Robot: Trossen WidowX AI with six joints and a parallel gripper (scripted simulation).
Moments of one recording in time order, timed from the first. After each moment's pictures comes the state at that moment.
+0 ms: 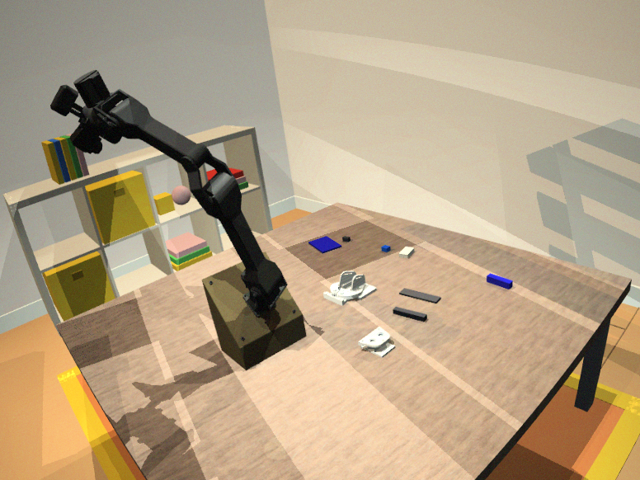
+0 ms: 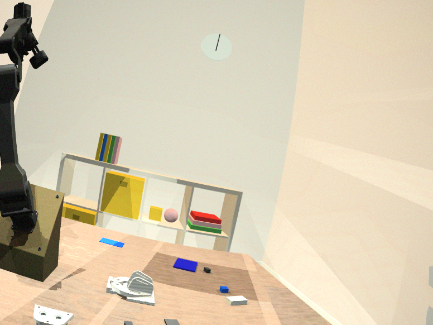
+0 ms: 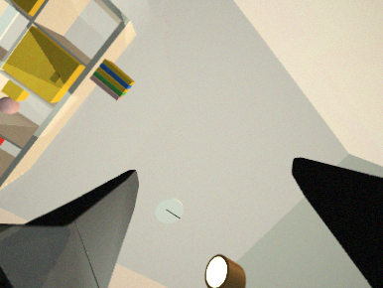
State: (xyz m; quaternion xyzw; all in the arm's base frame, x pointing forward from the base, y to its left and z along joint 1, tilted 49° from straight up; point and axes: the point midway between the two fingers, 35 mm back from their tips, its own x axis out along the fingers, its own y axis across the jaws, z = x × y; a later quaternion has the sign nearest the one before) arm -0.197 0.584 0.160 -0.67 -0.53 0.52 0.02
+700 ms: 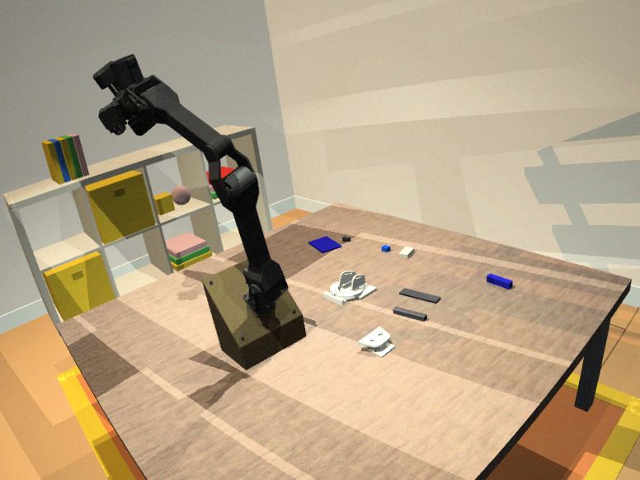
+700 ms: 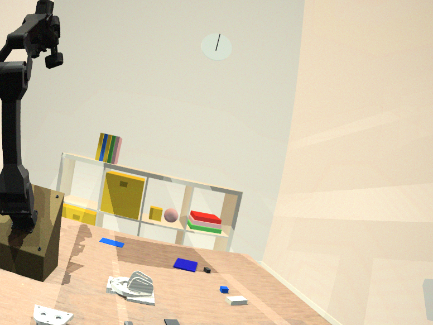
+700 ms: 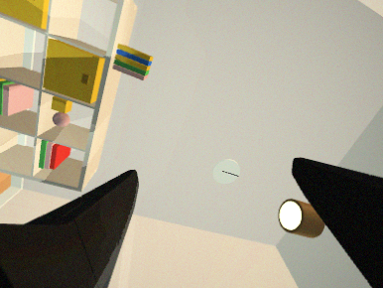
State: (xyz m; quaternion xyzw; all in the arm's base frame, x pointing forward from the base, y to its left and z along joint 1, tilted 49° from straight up) arm -0.098 0.583 0.175 -0.71 -0.39 0.56 0.15
